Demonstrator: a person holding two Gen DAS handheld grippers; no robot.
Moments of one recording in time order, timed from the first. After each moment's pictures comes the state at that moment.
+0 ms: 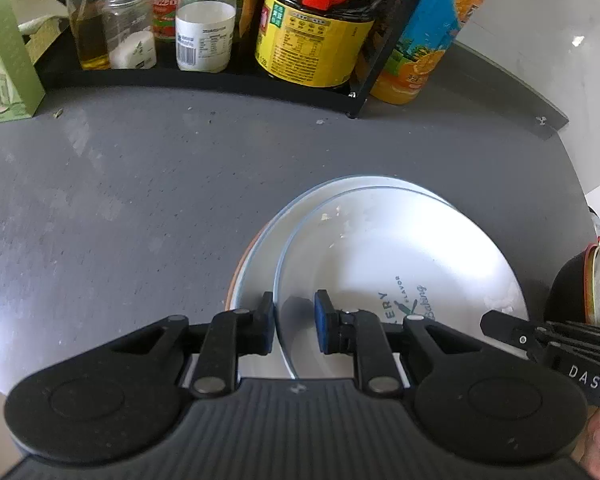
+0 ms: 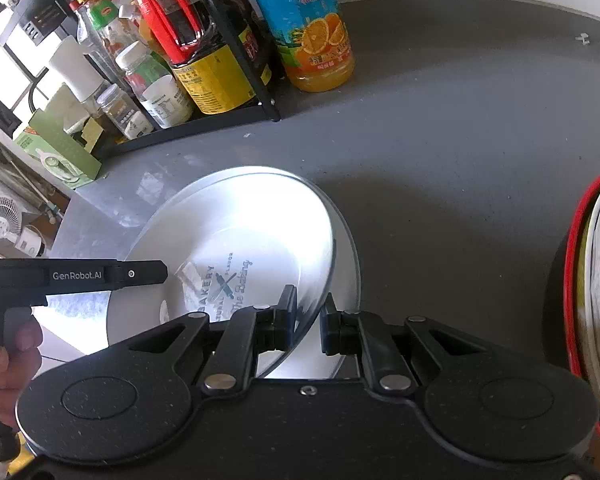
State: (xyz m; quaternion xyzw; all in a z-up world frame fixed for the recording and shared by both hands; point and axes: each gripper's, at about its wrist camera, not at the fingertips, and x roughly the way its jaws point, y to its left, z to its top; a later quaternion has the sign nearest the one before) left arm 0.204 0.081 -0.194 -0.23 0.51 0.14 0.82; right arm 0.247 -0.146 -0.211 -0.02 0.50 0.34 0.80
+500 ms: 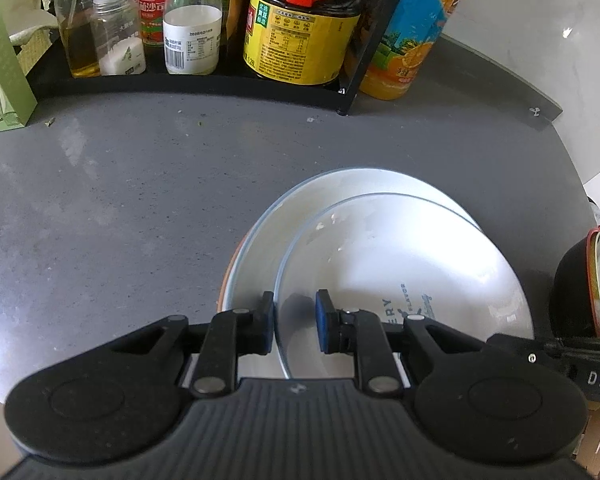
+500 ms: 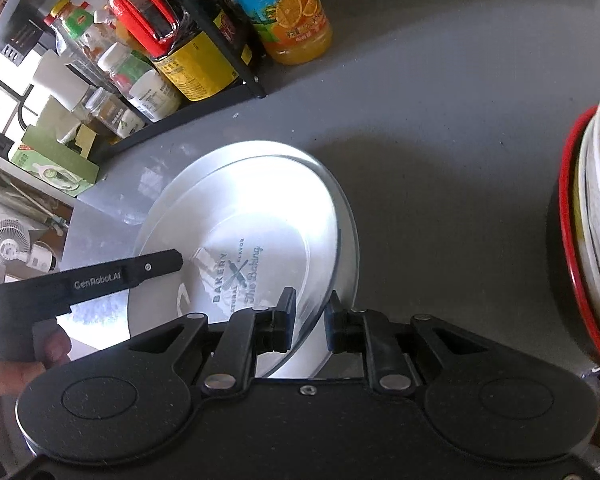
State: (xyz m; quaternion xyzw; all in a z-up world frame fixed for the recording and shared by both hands) left arm 0.204 0.075 -0.195 -0.21 0.50 0.14 0.83; right arm 0.239 -0.157 -0.220 0.02 0.55 0.32 0.77
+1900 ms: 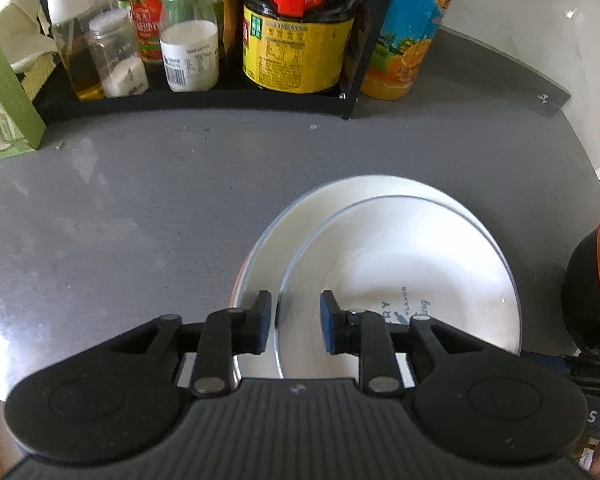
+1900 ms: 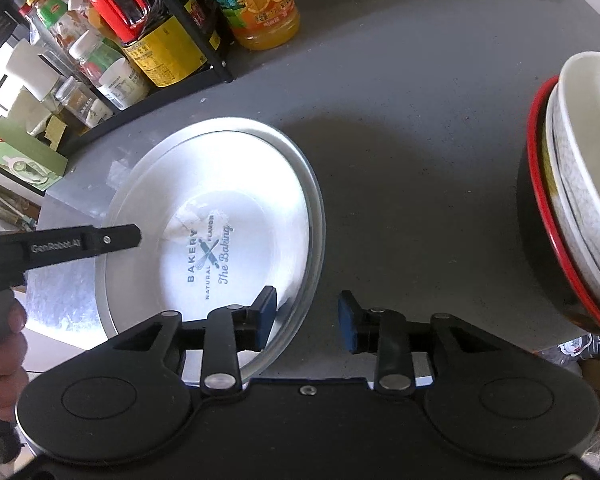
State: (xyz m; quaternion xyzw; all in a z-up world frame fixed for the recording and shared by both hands) left arm 0.213 0.067 -0.188 -0.17 0.52 0.16 0.82; right arm 0.225 -0.157 -0.223 0.00 0.56 0.27 0.79
